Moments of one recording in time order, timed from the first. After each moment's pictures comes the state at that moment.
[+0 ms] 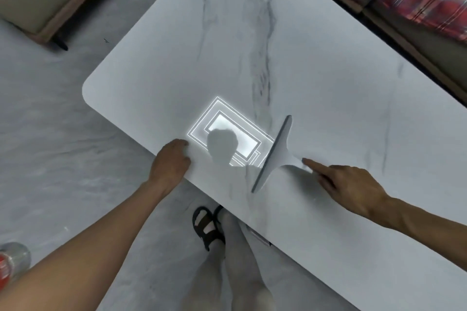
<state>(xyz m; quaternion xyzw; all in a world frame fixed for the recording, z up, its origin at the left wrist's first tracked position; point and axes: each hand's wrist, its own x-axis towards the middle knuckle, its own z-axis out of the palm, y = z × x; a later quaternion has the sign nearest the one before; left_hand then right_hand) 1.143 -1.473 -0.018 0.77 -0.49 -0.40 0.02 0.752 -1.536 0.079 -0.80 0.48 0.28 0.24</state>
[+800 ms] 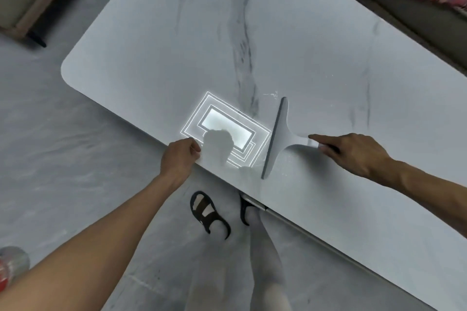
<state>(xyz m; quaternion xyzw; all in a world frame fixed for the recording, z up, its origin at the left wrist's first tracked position) 1.089 -1.413 -0.015 0.76 -0.49 -0.41 0.06 0.699 -1.489 0.068 -0.77 0.55 0.24 0.21</state>
